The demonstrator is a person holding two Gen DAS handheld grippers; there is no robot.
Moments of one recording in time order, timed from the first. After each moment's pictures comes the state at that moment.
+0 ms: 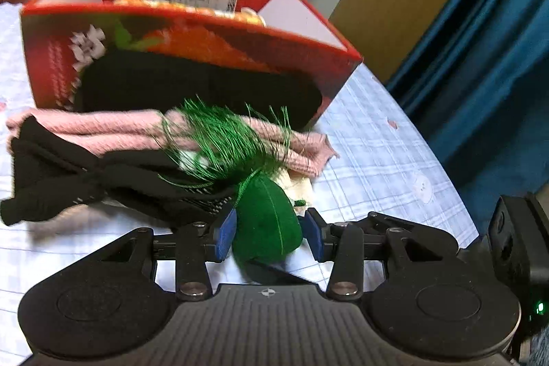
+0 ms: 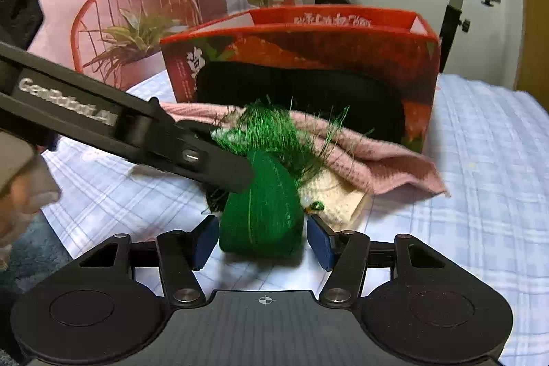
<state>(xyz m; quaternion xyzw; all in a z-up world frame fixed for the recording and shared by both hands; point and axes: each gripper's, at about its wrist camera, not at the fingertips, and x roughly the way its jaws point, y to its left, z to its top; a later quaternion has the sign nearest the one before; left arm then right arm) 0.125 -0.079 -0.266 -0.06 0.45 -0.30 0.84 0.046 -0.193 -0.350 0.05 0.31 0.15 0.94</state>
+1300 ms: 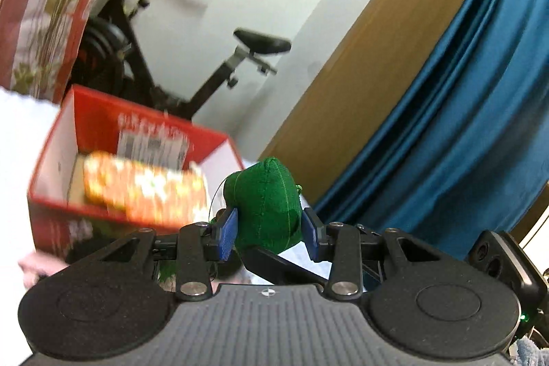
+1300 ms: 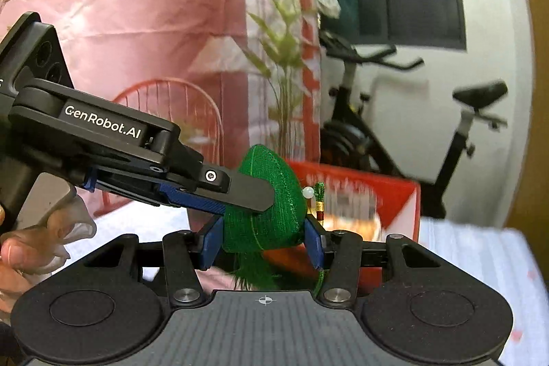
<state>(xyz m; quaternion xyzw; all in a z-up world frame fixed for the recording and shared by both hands) 0.141 -0.046 -0.137 -0.17 0.28 -0.35 0.87 0.052 -0.202 -0.205 0.00 0.14 0.17 0.98</state>
